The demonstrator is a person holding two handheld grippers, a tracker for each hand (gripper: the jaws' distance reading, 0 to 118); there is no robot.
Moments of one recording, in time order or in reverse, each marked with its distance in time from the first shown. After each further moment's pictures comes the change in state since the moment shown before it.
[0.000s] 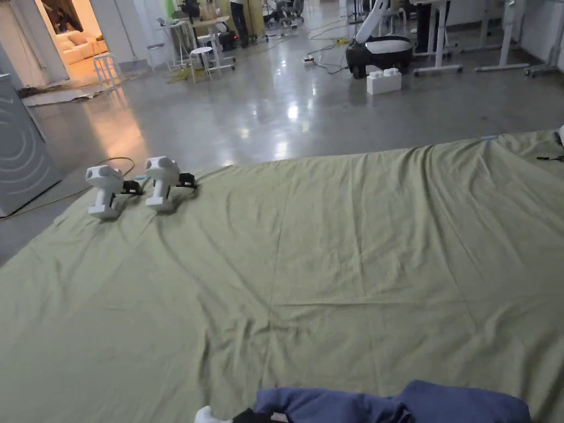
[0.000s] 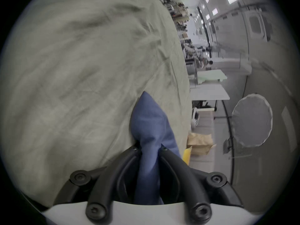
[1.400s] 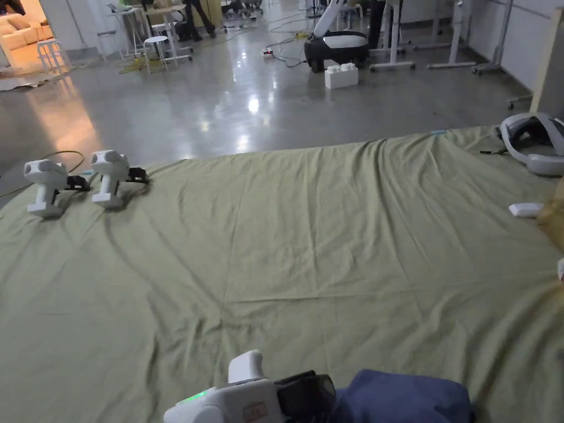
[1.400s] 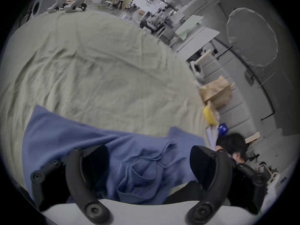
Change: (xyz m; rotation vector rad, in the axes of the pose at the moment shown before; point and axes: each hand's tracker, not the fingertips) left arm 0.126 -0.081 -0.058 -0.139 0.129 -0.700; right arm -0.006 0.023 0.004 0.066 -0.054 -0.044
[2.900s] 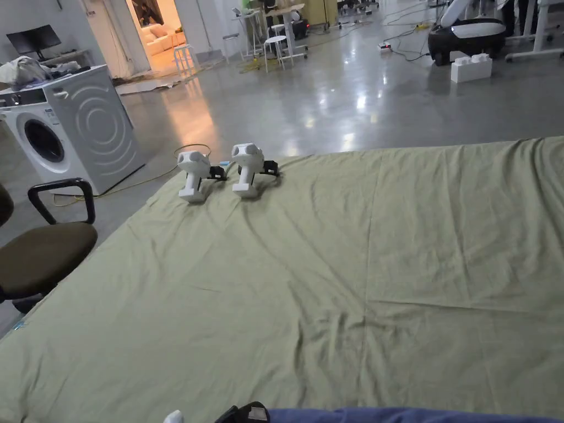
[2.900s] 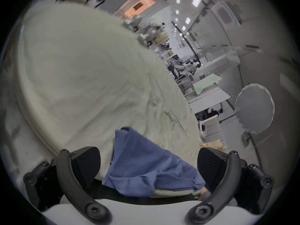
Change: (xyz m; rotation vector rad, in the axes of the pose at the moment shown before) left arm -0.241 -0.035 0.190 0.331 0.007 0.458; right arm -0.090 0.039 -0.028 0.103 0.140 0.252
